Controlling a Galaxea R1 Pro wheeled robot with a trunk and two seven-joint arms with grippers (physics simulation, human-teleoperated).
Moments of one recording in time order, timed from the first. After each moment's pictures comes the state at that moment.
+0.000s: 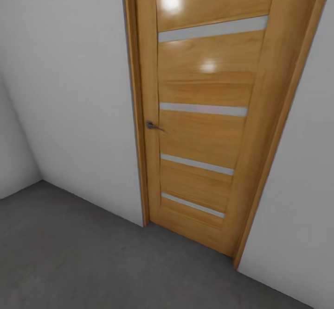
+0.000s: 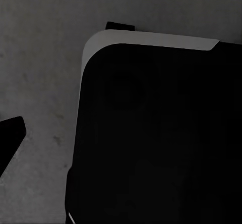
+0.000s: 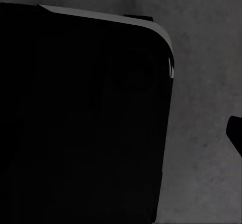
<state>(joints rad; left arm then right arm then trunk) 0.00 0.01 0.01 -0.08 0.14 -0.06 0.01 0.00 0.00 0.06 0.01 0.01 -0.16 0.00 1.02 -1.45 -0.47</state>
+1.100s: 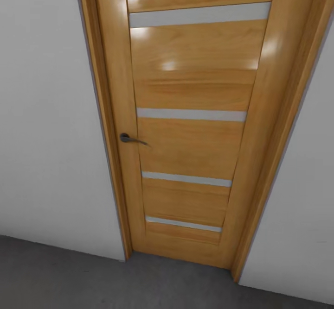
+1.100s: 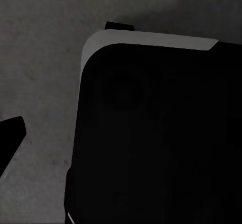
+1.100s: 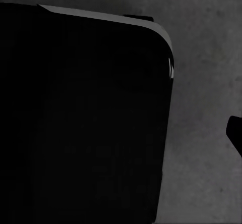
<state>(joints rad) 0.00 0.01 0.01 -0.08 0.14 -0.06 0.01 0.00 0.00 0.06 0.01 0.01 -0.16 0.00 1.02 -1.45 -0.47</state>
